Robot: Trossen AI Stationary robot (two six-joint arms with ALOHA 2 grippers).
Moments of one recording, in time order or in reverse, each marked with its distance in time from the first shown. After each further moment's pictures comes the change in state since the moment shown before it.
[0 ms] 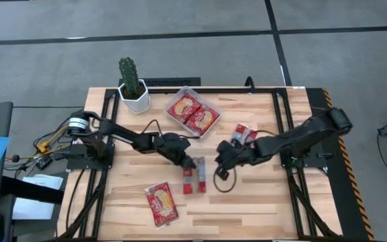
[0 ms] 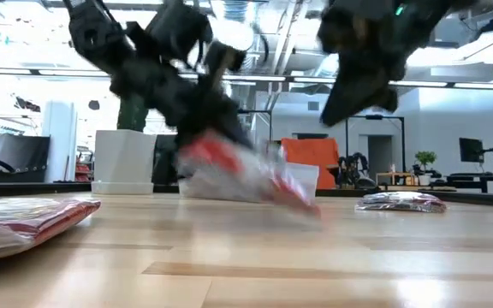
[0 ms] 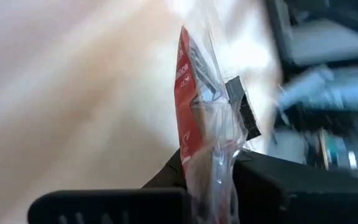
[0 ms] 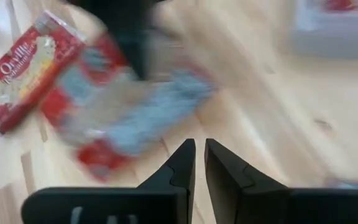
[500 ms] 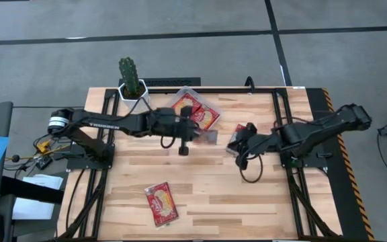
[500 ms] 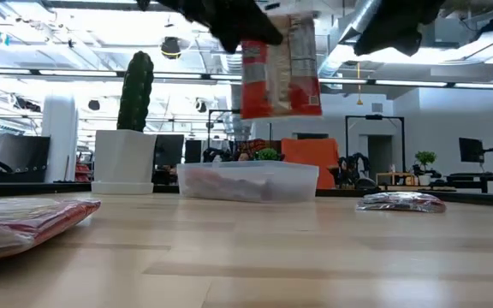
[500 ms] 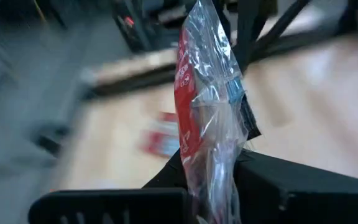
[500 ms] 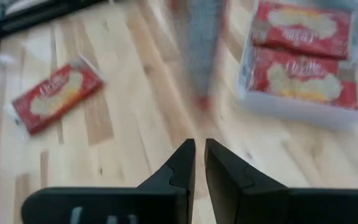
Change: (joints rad) left arm 0.070 -0.233 0.343 -0.387 -0.304 1.360; right arm -0.003 -0.361 0.000 -0.191 0.103 -0.203
